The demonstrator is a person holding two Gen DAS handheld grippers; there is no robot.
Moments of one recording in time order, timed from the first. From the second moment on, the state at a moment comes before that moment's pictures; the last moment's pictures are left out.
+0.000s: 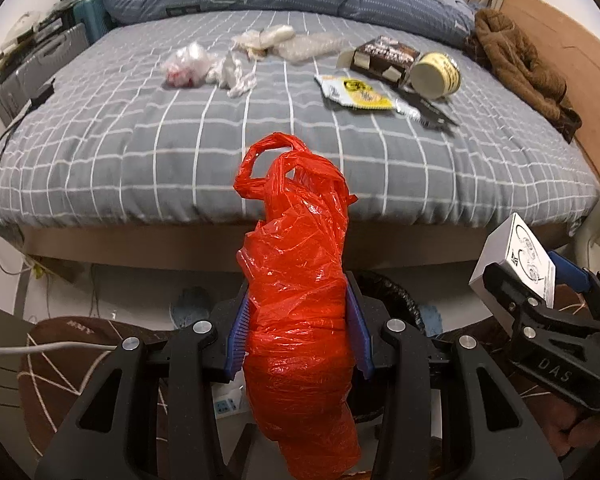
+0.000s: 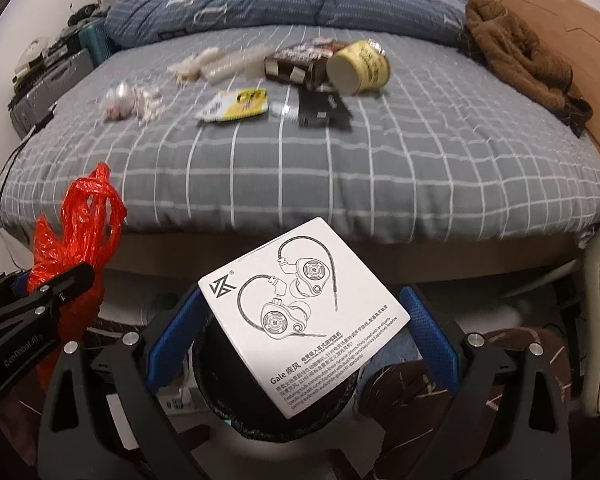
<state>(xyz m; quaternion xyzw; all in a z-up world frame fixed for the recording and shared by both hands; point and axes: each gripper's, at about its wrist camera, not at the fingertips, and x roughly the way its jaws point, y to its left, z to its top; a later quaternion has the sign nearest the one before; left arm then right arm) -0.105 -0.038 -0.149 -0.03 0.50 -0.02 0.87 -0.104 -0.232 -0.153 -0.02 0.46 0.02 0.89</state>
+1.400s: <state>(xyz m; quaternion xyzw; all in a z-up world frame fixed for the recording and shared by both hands) -0.092 -0.056 -0.270 -0.01 0.59 -0.03 0.81 -0.094 -0.231 -0.267 -0.03 0.56 0.02 0.82</state>
